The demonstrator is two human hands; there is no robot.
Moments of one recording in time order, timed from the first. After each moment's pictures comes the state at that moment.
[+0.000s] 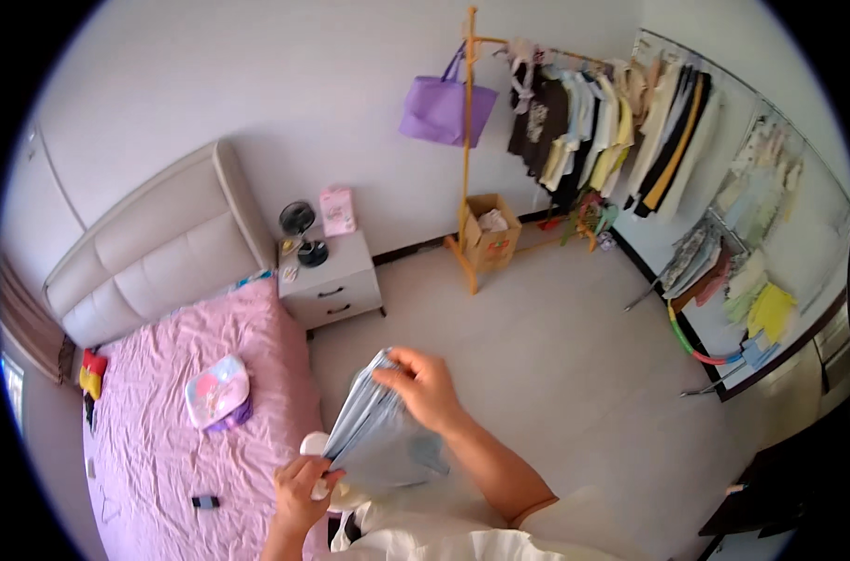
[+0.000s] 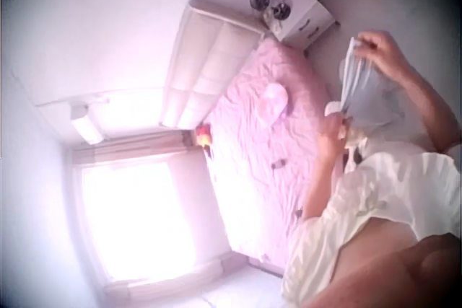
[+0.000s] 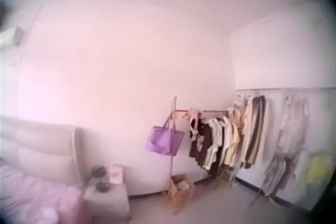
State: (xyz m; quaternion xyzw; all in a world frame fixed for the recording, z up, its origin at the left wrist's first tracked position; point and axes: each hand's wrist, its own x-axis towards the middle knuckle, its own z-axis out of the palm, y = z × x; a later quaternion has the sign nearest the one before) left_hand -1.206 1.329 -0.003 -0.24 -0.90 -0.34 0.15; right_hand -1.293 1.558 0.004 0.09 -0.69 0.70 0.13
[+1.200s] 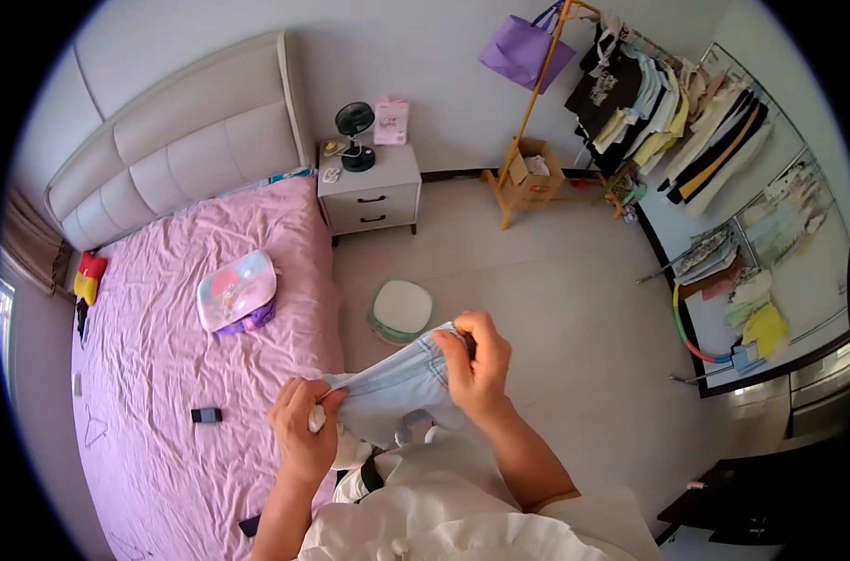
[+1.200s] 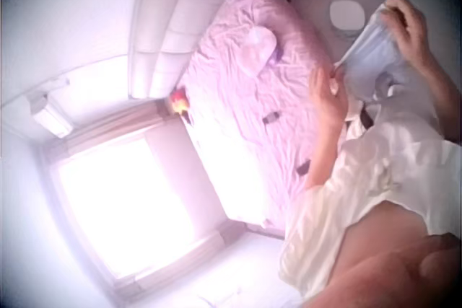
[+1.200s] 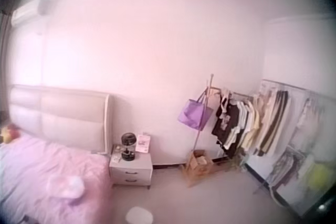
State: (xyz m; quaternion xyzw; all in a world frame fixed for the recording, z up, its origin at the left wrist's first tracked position) left_hand -1.175 1.220 0.020 -0.12 -0.88 -0.40 0.22; right_hand -1.219 1.424 0.020 0.12 -0.76 0.54 0.33
